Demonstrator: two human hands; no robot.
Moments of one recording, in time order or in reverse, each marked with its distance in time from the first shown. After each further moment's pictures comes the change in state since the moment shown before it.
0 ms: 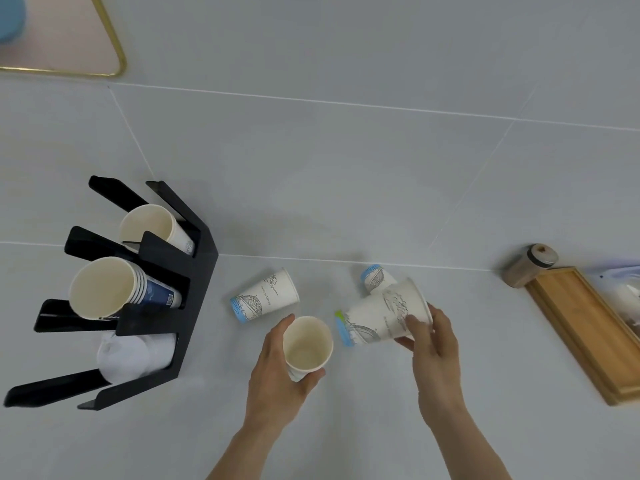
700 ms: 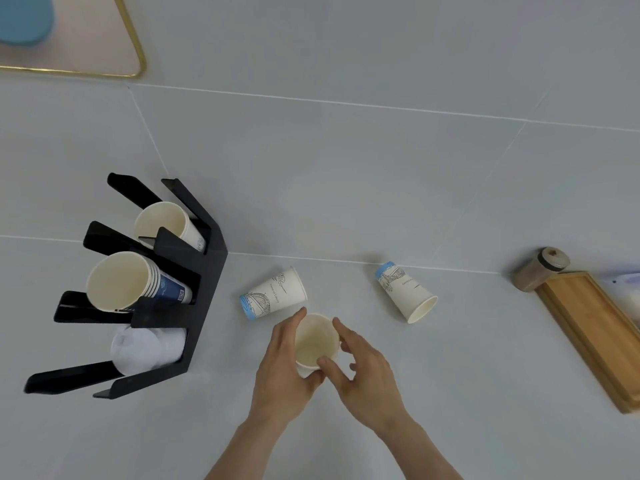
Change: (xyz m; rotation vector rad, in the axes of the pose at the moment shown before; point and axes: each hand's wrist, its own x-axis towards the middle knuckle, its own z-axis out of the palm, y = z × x) left_hand 0.000 0.007 -0.008 0.070 -0.048 0.085; right_hand -0.033 0.051 0.050 -0.695 -0.465 -0.333
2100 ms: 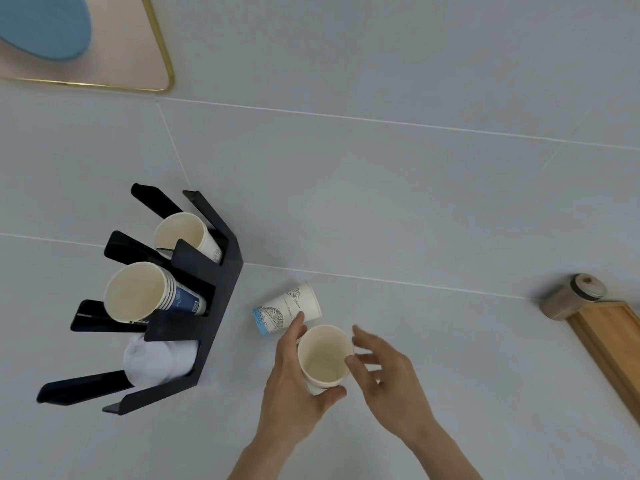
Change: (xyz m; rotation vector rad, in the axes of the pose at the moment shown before) left_hand 0.008 -0.001 -0.004 -0.101 0.062 -0.048; right_hand 0.026 -0.014 -0.027 0.182 -0.044 0.010
